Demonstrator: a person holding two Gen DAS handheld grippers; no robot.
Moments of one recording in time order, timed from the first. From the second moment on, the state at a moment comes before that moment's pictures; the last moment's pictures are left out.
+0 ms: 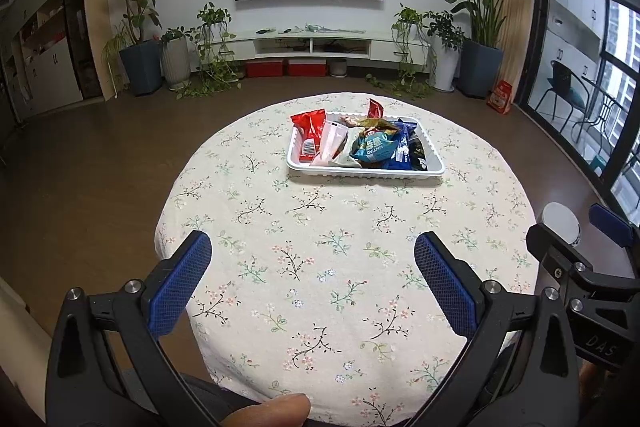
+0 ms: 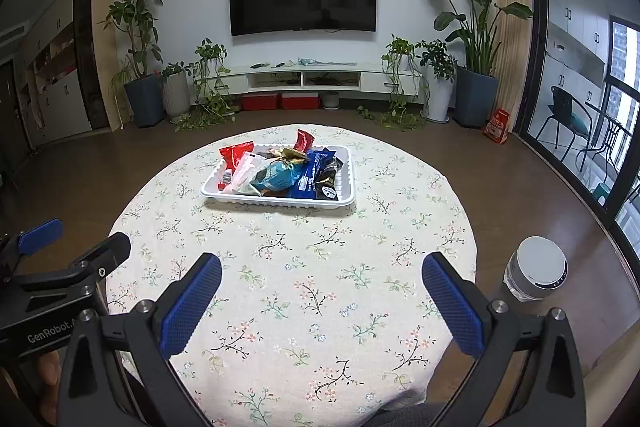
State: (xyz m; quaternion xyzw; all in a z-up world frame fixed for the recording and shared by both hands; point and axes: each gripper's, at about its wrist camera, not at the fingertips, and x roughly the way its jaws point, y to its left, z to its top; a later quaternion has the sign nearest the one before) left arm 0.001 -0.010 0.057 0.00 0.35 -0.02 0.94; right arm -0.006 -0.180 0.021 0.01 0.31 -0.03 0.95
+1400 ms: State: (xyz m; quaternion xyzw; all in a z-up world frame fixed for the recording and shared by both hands) left arm 0.003 -0.011 0.051 0.00 0.35 -0.02 0.94; right arm -0.005 -0.183 0.007 0.01 0.33 -0.03 0.94
